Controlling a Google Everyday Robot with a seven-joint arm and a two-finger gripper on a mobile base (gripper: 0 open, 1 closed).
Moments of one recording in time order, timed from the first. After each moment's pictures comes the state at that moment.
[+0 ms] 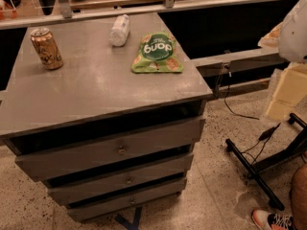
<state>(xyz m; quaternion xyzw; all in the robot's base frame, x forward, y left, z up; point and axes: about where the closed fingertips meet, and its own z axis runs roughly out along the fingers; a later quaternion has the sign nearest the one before) 0.438 -0.217 0.976 -0.60 0.78 -0.03 0.16</state>
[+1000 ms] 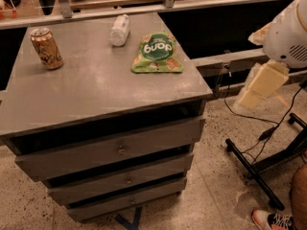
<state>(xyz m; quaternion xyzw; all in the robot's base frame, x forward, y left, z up) 0.479 -0.198 0.964 -0.56 0.79 0.00 0.25</state>
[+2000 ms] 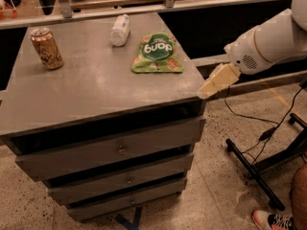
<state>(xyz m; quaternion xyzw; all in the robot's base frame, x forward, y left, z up) 0.574 -0.173 0.901 -0.46 0.81 0.09 0.34</state>
